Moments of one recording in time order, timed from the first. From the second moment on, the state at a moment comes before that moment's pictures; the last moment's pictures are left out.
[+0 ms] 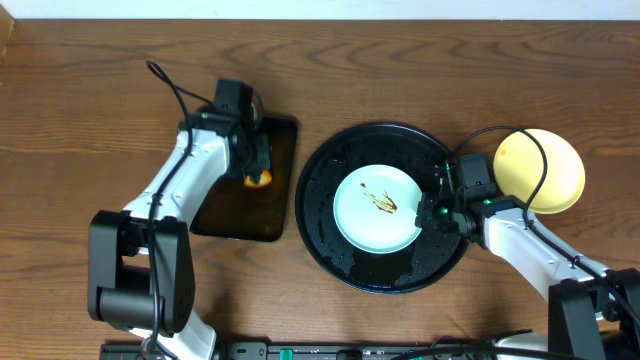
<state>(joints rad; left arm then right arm) -0.16 1.78 1.17 -0.72 0.07 -0.27 0.23 1.53 0.66 -0.35 -0.23 0.47</state>
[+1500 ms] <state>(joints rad) -0.16 1.60 0.97 -0.44 0.09 -0.28 0.23 1.53 0.66 -0.36 -0.23 0.47</state>
